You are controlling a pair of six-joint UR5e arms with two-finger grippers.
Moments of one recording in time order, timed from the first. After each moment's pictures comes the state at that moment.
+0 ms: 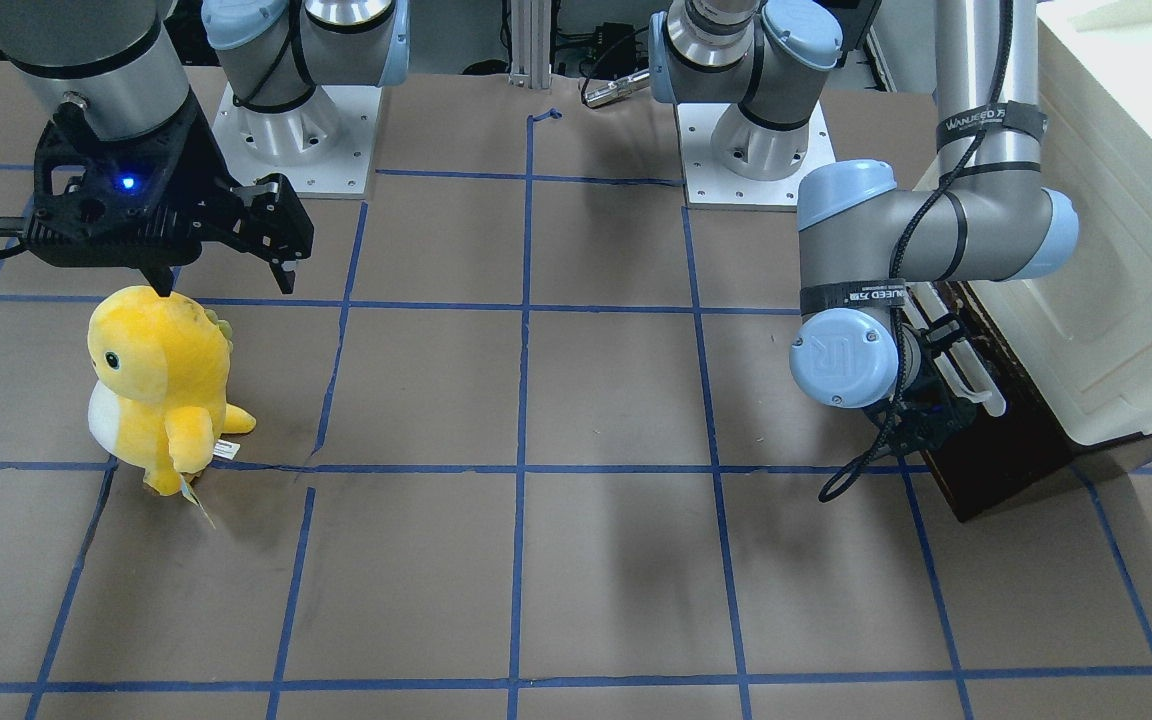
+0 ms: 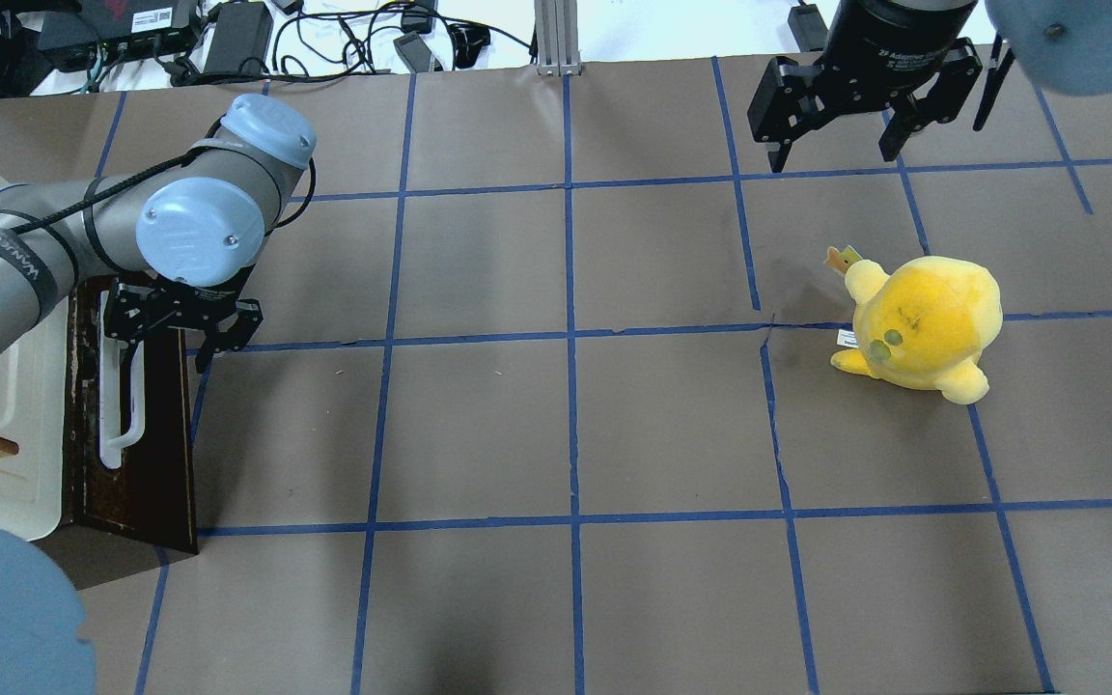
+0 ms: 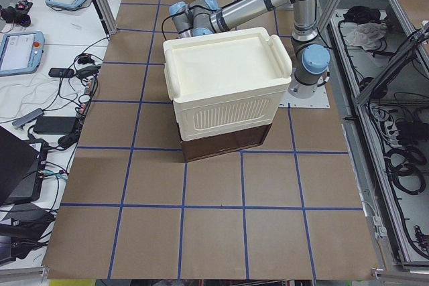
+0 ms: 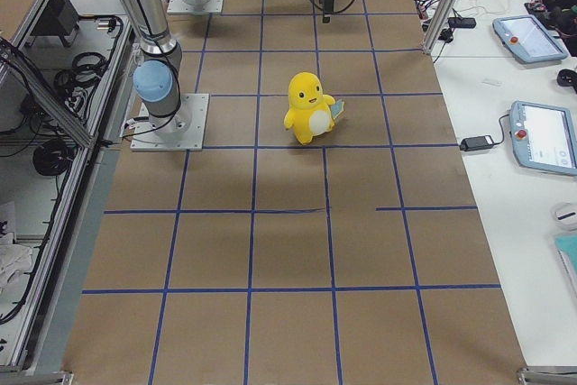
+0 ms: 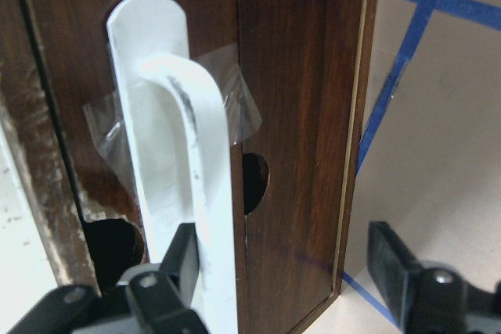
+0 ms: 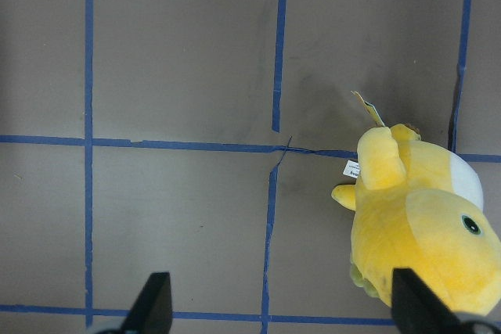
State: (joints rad) left arm -1.52 -1.93 -1.75 -1.53 2.28 -0.50; right arm 1.60 -1.48 1.44 -1.57 -1.58 -0.02
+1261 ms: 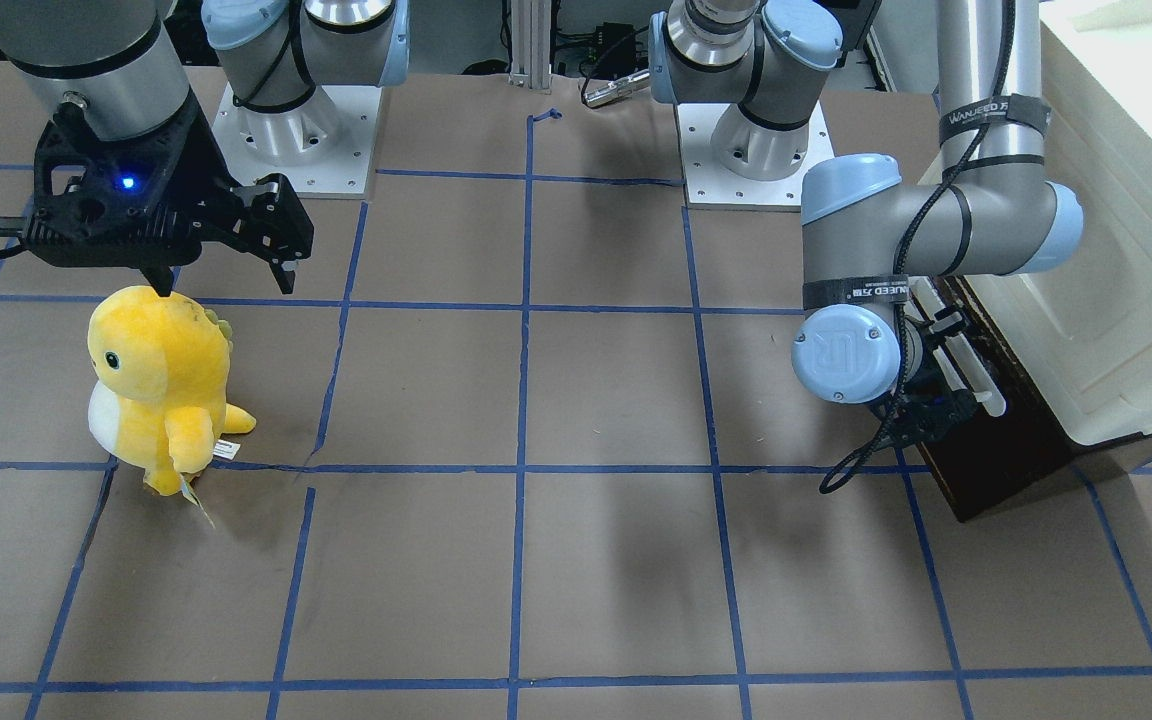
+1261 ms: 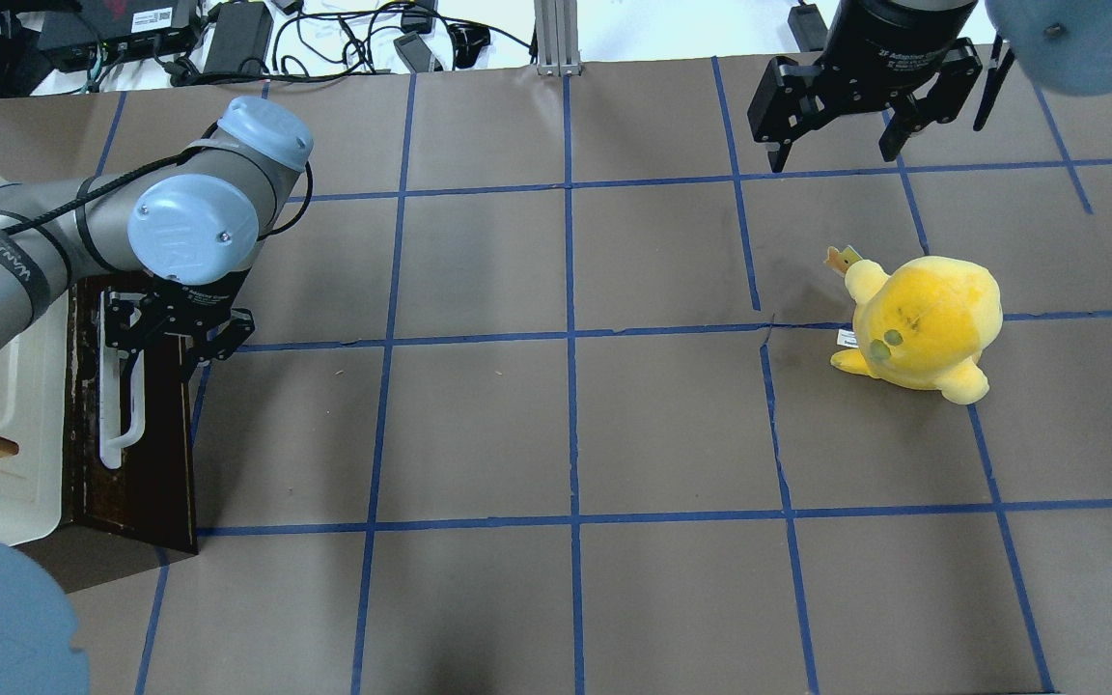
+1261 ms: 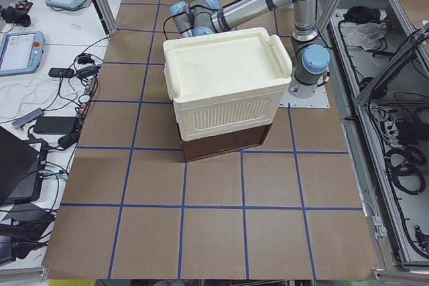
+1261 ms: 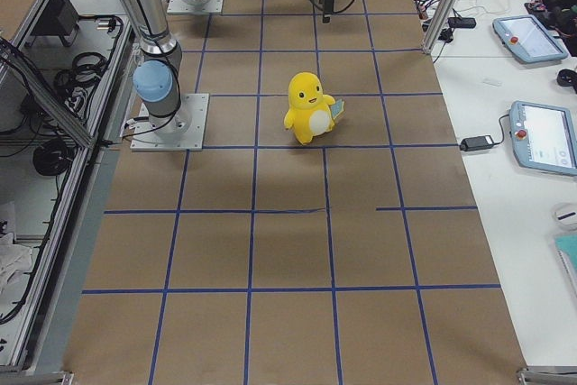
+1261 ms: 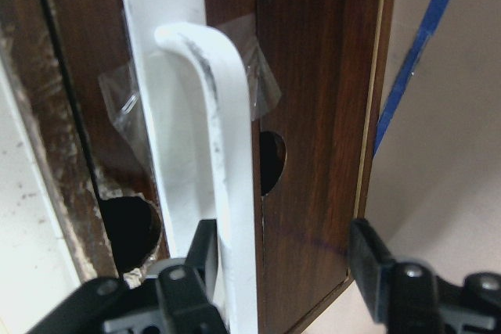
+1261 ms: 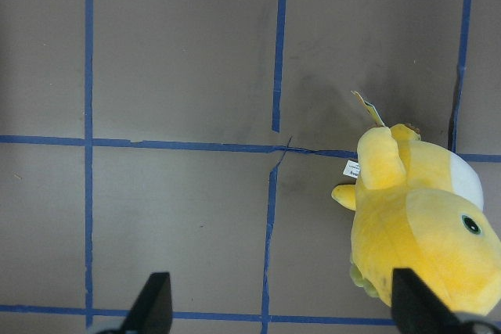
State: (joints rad) left arm -1.51 -1.92 -1.75 -1.58 2.28 -0.50; right arm 1.60 -1.48 1.44 -1.57 -1.58 -0.02
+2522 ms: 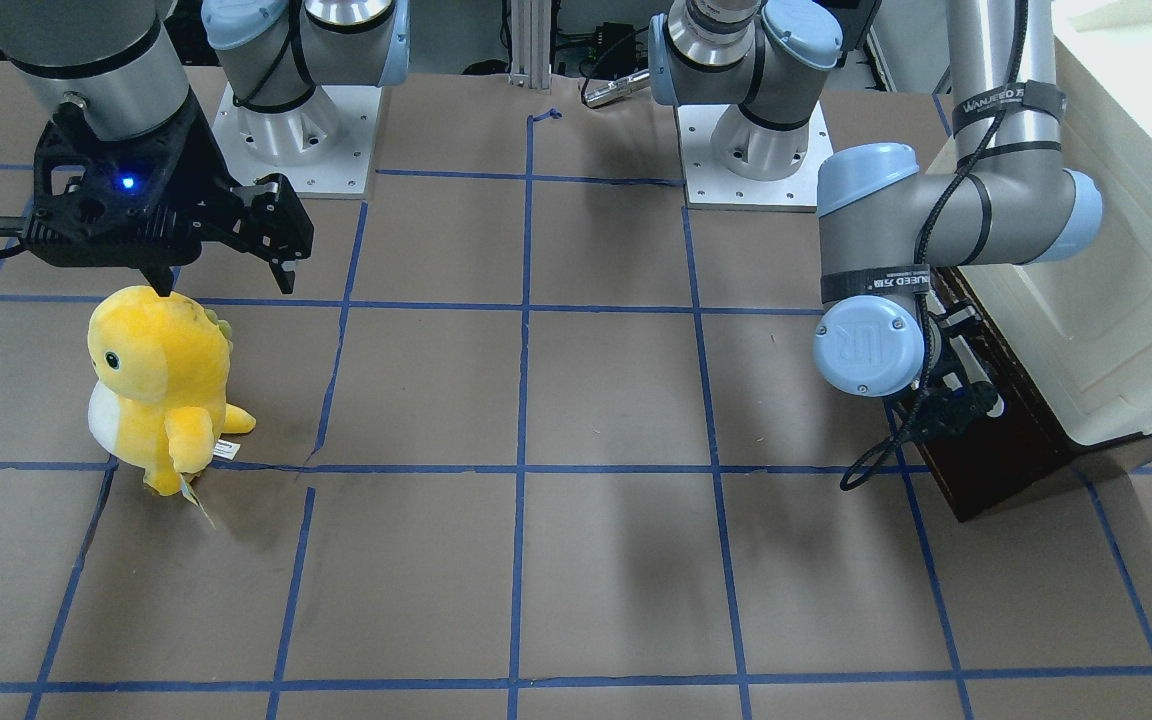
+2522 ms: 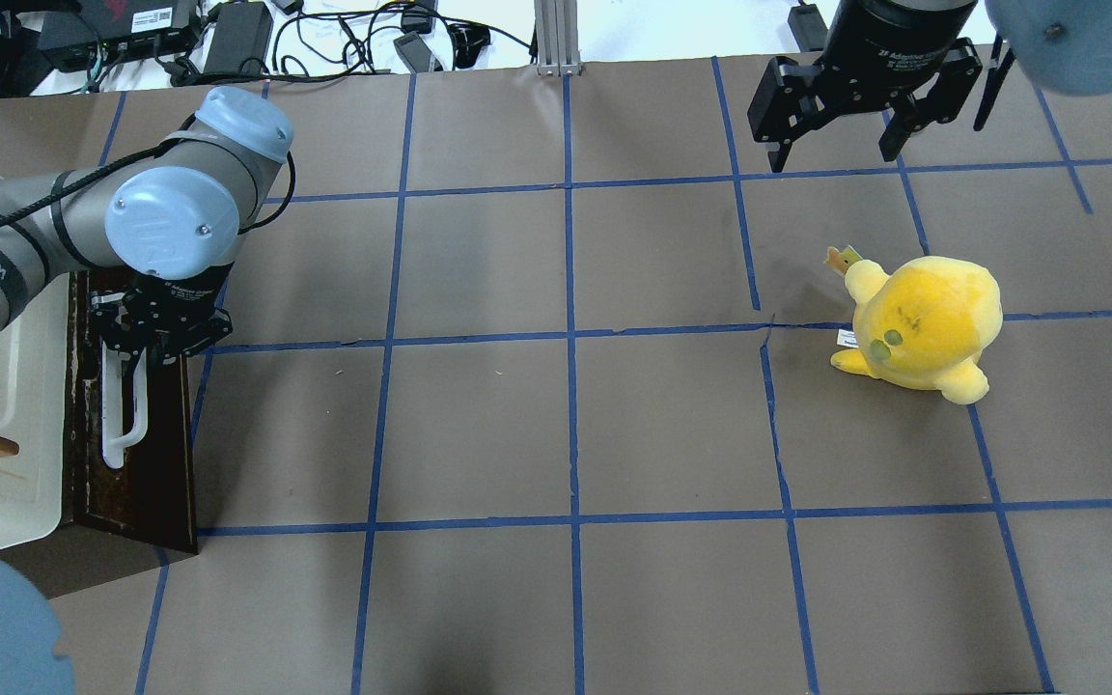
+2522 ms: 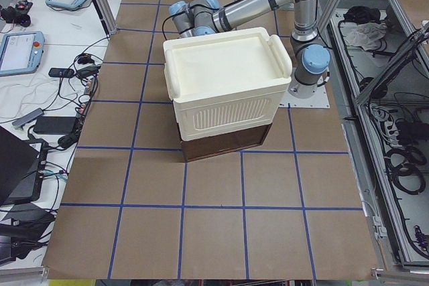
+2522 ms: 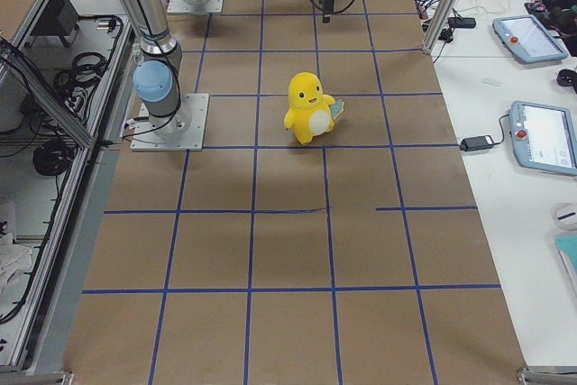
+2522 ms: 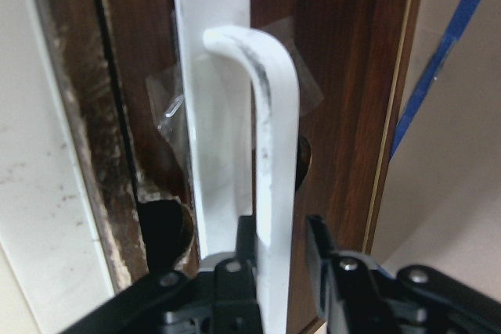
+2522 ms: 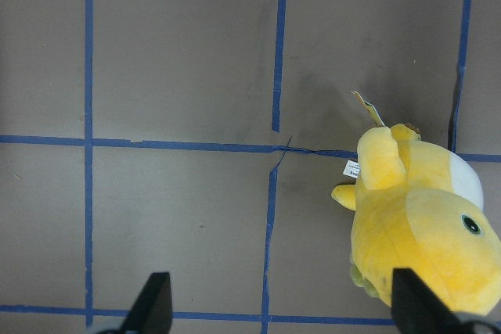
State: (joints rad) left arm -1.49 -1.90 -1.75 -1.59 2.28 -0.50; right arm 1.60 -1.48 1.44 -1.57 -1.58 -0.02
